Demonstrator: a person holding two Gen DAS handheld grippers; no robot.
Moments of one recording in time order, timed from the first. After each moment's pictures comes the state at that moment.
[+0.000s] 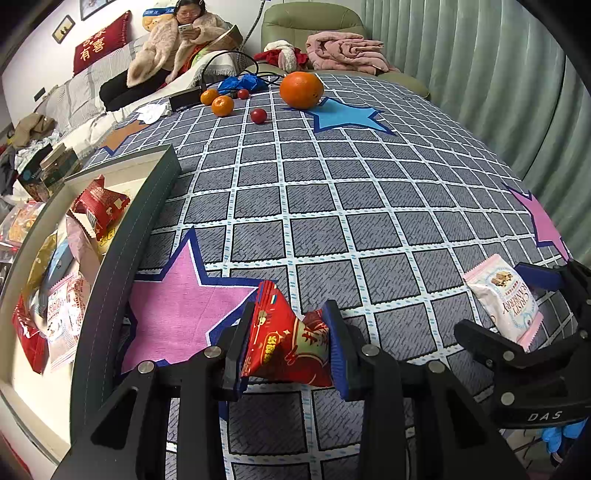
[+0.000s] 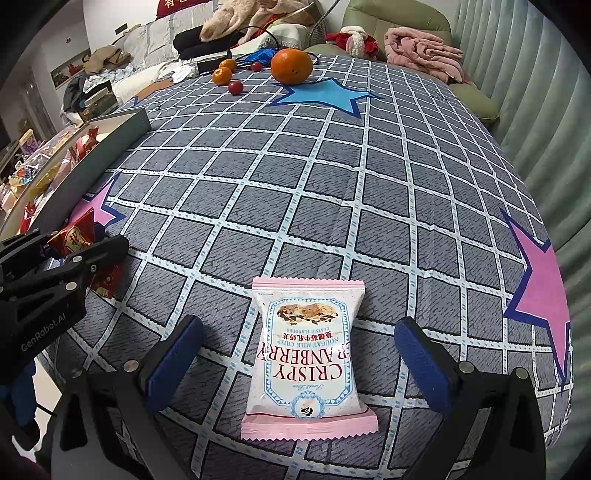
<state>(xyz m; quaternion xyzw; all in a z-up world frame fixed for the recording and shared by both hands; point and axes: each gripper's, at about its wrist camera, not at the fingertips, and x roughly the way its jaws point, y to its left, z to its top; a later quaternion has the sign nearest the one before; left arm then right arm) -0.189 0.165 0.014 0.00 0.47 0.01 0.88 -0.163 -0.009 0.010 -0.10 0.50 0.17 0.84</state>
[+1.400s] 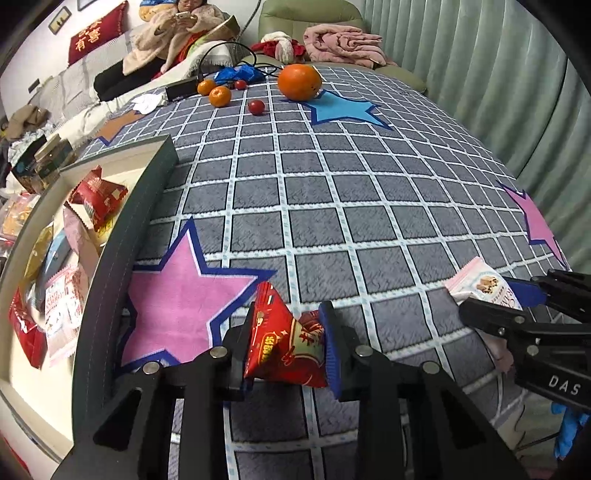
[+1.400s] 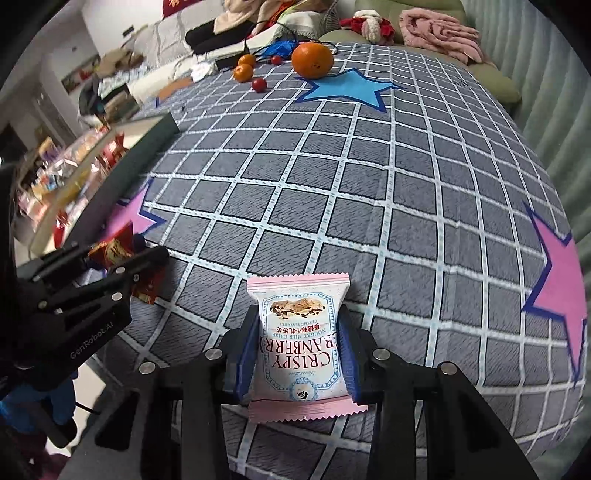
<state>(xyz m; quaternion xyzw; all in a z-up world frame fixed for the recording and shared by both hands) -0.194 0.172 0.017 -0.02 0.49 -0.01 0.87 -0.165 -0.006 0.025 -0.05 0.54 0.21 0.81</state>
